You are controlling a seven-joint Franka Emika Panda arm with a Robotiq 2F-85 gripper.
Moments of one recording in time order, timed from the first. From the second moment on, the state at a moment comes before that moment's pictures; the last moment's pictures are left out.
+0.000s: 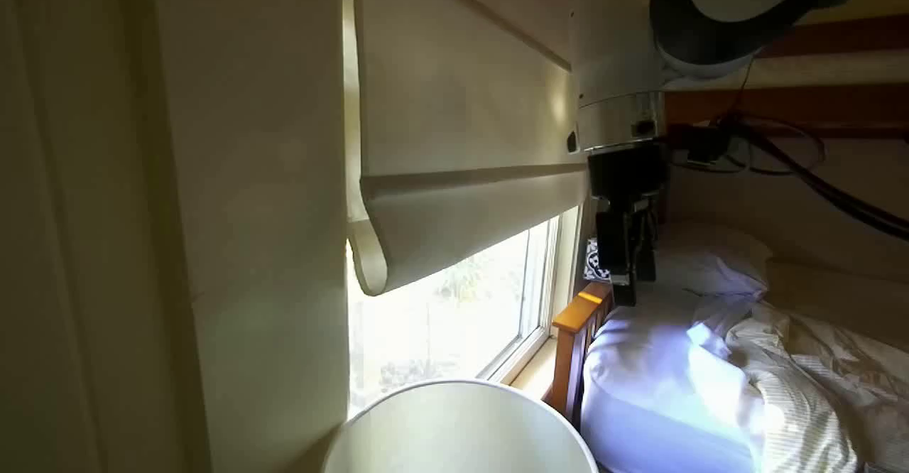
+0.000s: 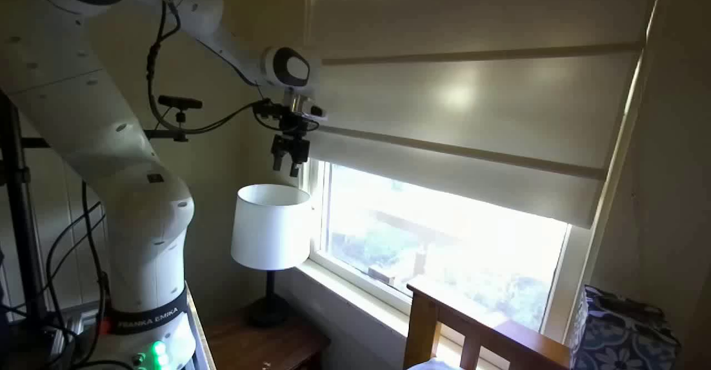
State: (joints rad) arm 0.14 -0.46 0.23 -2.38 0.09 1.74 0.22
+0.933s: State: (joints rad) arm 0.14 -0.46 0.23 -2.38 0.09 1.74 0.22
